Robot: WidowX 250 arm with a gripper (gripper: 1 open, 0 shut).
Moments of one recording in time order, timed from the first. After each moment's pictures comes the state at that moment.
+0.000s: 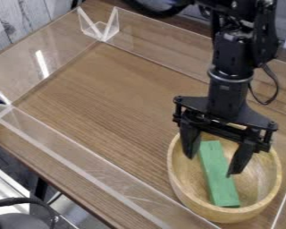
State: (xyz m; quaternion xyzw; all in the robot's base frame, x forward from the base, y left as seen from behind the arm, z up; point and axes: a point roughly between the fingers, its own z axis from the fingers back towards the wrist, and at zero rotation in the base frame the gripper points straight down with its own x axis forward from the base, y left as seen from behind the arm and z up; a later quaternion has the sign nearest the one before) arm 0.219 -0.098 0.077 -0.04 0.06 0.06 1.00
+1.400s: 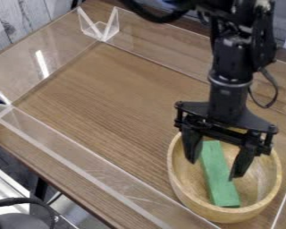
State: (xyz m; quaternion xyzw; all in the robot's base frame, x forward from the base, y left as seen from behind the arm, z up) arm 0.220 -0.099 0.070 -0.05 0.07 0.07 0.99
